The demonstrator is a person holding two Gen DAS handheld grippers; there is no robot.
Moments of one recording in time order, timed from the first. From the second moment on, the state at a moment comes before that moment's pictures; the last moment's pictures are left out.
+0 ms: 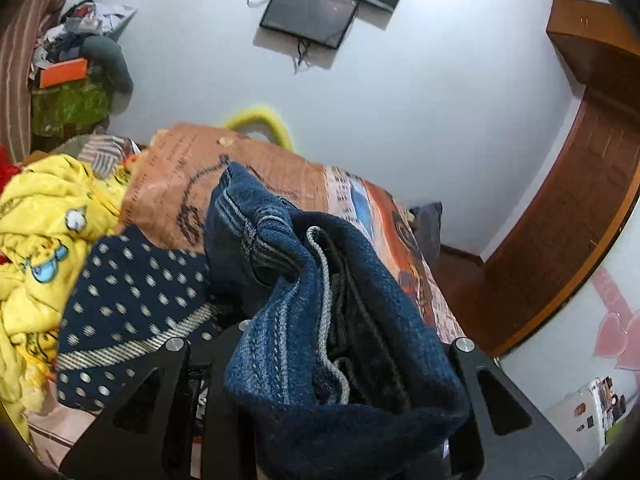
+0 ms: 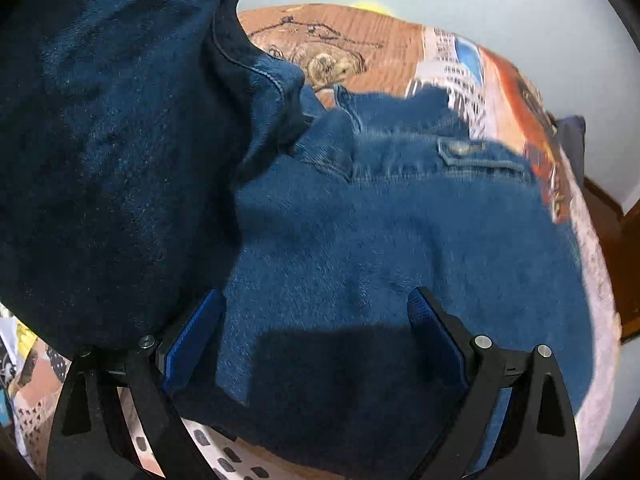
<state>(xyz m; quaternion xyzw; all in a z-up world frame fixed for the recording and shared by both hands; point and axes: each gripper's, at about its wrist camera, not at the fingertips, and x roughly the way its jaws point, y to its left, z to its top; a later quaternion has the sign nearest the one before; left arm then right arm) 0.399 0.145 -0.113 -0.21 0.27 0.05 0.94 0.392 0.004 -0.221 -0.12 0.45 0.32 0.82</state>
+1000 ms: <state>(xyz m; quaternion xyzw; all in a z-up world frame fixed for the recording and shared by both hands) 0.480 -0.096 -0.224 -0.03 0.44 -0.12 0.89 0.398 -0.241 -0.196 -0.03 0.45 0.13 0.88</state>
